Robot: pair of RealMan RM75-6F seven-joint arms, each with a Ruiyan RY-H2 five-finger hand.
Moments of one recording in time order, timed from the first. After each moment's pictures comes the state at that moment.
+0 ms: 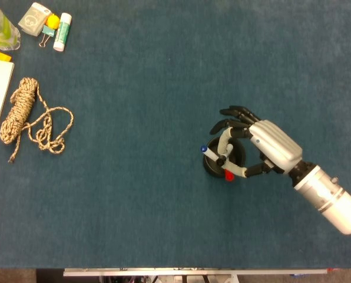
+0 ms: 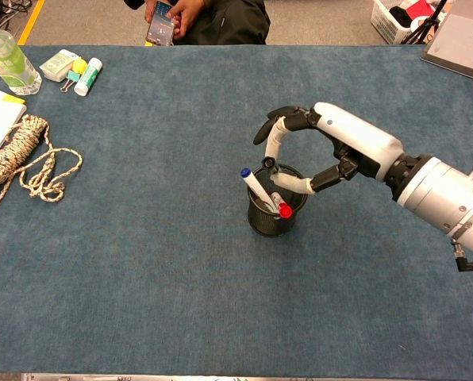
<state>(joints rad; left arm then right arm) 0.03 -1.03 -0.05 -1.65 1.41 1.52 -0.03 0.57 -1.44 0.02 -1.74 -1.53 1.06 0.34</state>
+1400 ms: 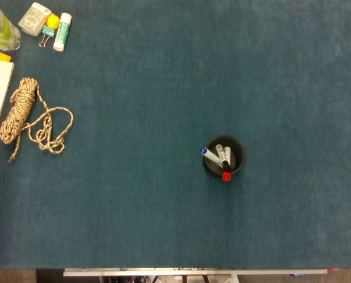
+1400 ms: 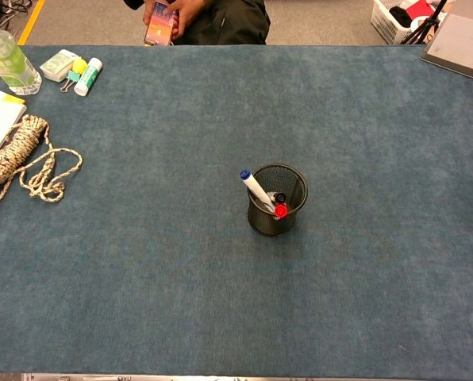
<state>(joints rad) -0.06 -1.11 -0.07 -1.64 1.53 1.53 0.03 0.23 -1.01 -0.04 -1.84 -1.44 1.45 -0.18</state>
